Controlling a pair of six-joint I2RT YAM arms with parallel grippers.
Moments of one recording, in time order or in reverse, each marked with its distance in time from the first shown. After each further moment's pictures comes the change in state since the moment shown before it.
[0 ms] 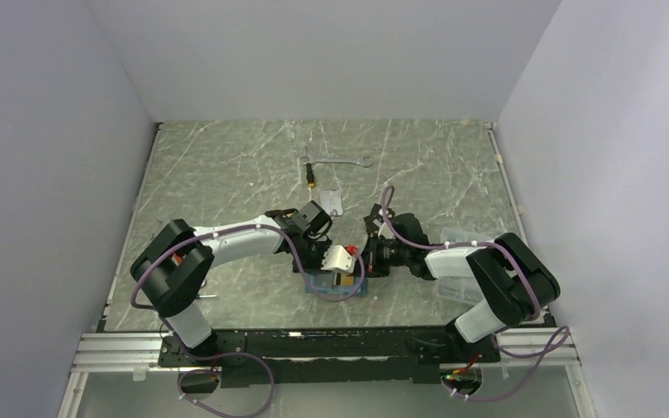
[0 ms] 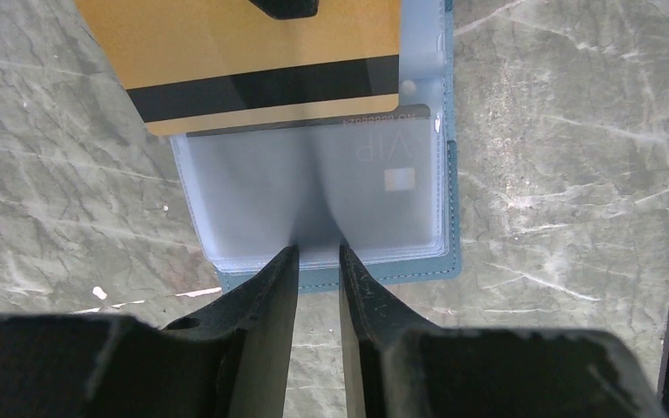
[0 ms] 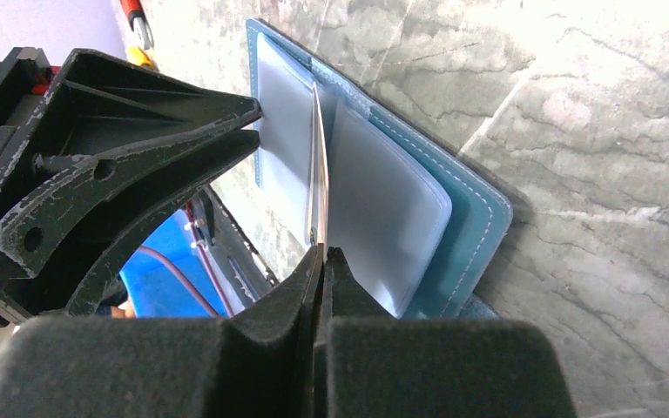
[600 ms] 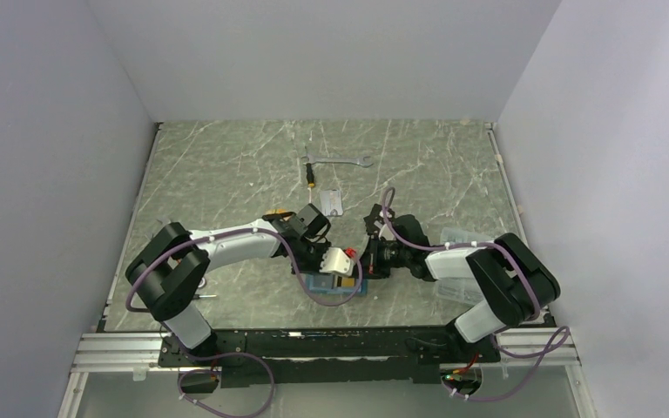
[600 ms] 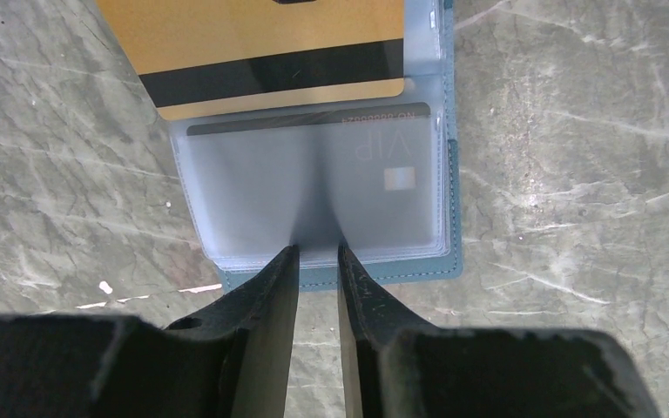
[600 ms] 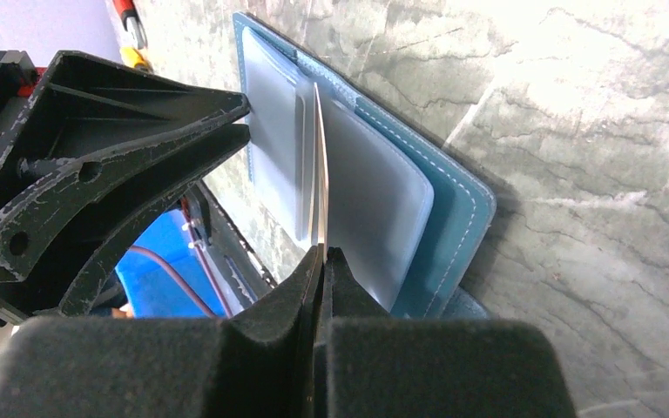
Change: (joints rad) left arm -0.008 -0.031 -0.041 0.041 -0.022 0.011; right arm -0.002 -0.010 -0.019 0.003 0.008 -0.002
